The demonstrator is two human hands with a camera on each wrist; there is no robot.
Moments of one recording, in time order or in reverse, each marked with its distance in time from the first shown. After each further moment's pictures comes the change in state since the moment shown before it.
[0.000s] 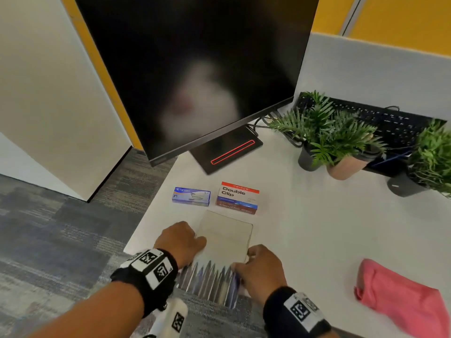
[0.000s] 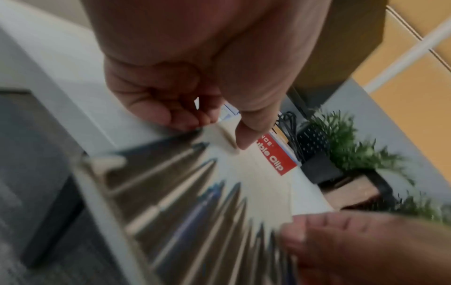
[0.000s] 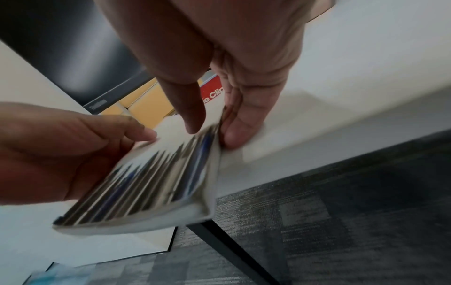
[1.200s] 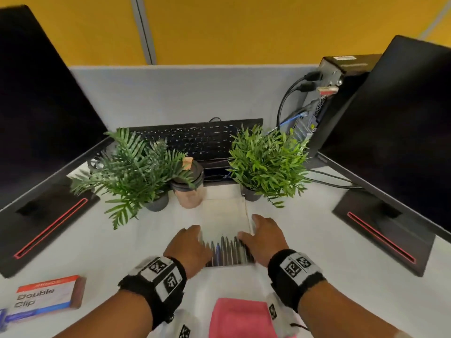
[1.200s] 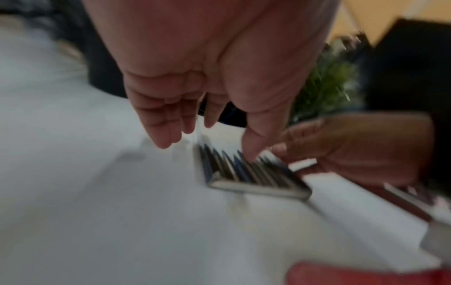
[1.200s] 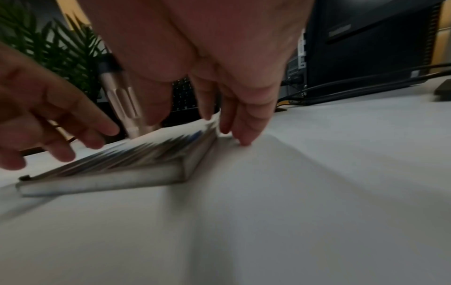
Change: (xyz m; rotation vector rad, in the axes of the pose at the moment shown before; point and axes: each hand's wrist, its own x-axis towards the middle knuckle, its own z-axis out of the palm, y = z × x) left_hand 0.018 0.360 0.169 0.152 -0.268 0.410; right_hand 0.138 0.199 -0.318 -0.015 0.305 0.017
